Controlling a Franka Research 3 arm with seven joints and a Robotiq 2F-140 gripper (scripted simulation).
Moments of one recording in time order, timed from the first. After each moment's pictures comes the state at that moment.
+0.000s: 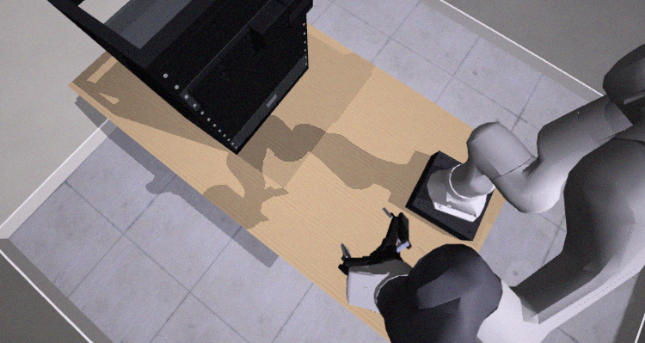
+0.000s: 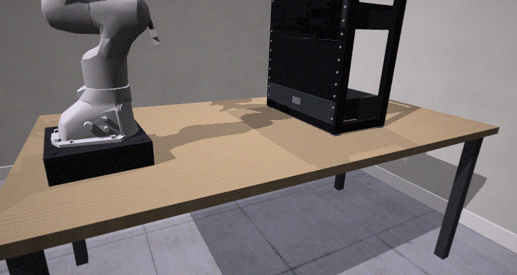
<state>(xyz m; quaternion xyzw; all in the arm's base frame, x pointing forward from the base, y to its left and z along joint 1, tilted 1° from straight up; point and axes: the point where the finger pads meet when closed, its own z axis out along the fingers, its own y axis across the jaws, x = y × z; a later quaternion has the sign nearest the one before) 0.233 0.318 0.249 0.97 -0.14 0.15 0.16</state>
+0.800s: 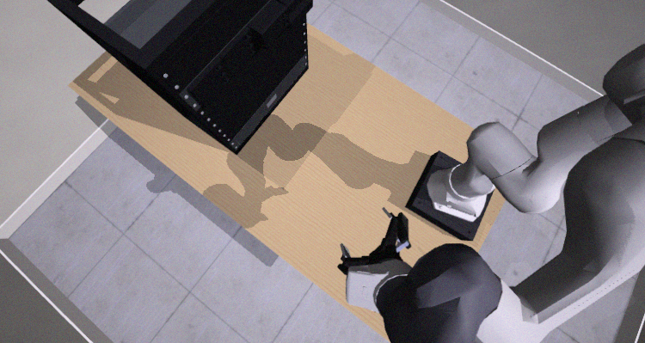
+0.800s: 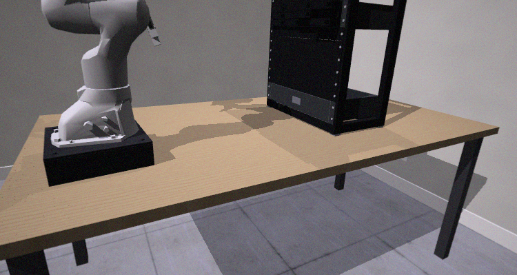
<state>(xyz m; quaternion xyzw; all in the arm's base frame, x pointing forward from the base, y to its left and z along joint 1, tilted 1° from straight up) 0.234 0.319 0.250 0.97 -0.14 0.15 0.16</state>
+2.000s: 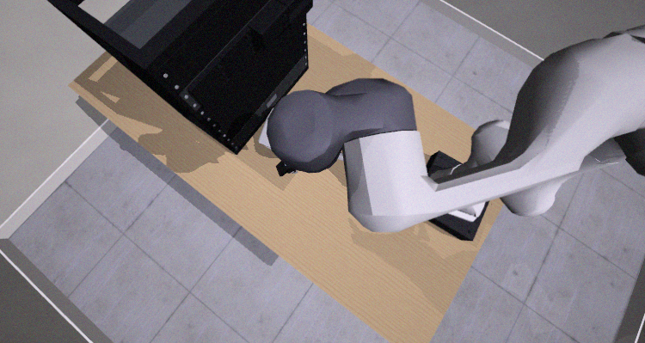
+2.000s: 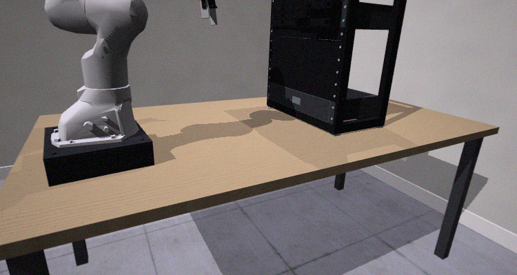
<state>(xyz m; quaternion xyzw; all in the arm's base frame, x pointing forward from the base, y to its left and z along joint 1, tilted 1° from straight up) 0.428 0.226 0.334 0.94 -0.32 0.05 0.10</state>
